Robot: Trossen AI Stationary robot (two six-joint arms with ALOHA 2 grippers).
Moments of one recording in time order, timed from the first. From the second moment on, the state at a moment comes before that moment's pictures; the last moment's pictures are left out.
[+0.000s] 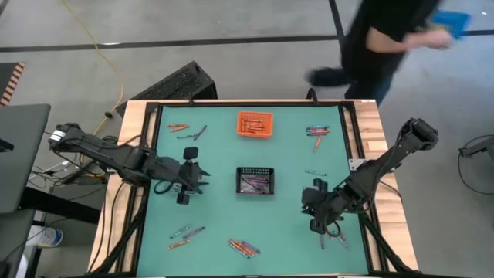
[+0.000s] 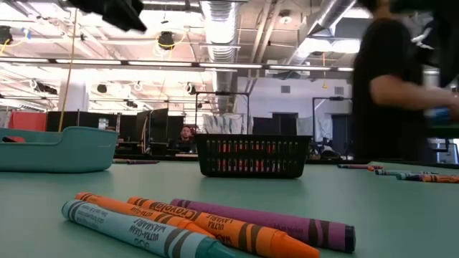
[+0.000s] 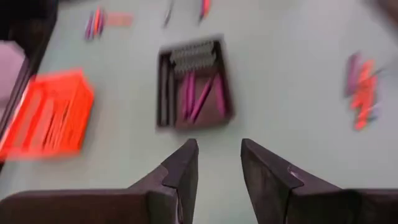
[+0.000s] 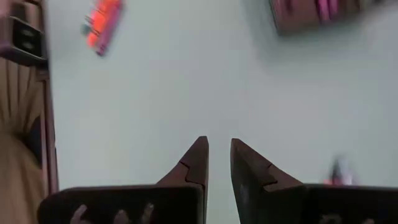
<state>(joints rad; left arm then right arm) -0.29 0.99 0.82 -0.42 -0.27 0.04 0.65 1.28 0.89 -0.66 0.26 0.87</state>
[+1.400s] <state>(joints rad) -0.29 0.72 0.44 0.02 -0.22 0.04 0.85 1.49 0.76 -0.70 0.00 1.73</state>
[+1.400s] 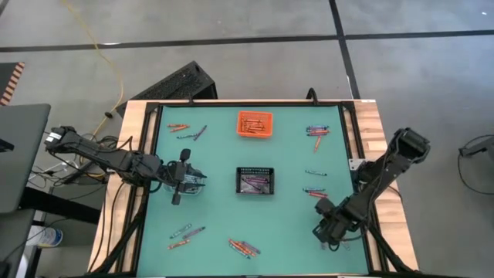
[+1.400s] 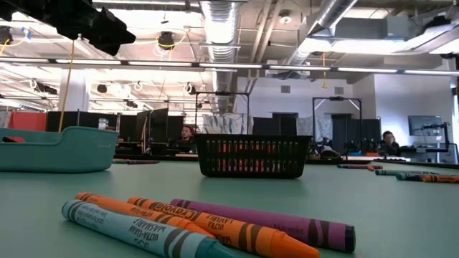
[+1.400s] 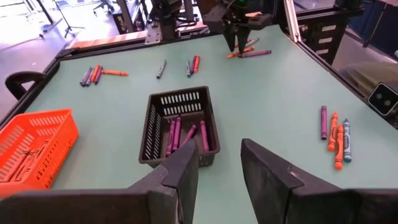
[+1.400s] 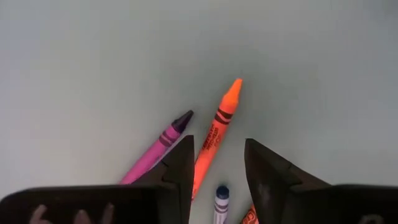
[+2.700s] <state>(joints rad) -0.29 0.72 0.44 0.02 -0.22 0.04 0.42 1.32 0.80 -0.36 0.70 0.70</state>
